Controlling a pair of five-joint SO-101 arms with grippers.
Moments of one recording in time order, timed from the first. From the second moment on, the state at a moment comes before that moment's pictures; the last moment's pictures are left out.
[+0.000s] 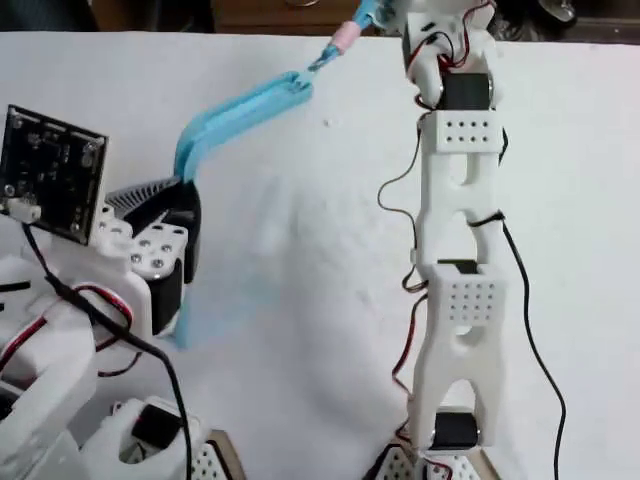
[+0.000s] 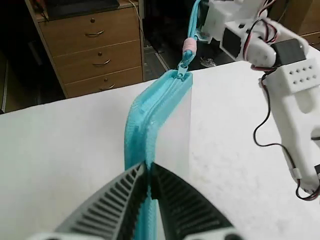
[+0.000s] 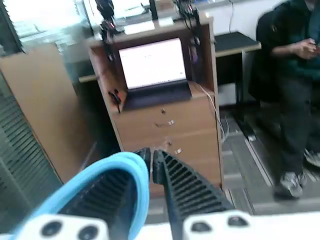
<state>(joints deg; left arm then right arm) 15.5 -42.1 -24.0 101.8 1.9 -2.0 48.3 -72.1 35.8 -10.2</state>
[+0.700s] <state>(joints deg) 4.0 -43.7 -23.8 101.8 1.9 -16.0 48.2 -76.1 77.5 -1.6</state>
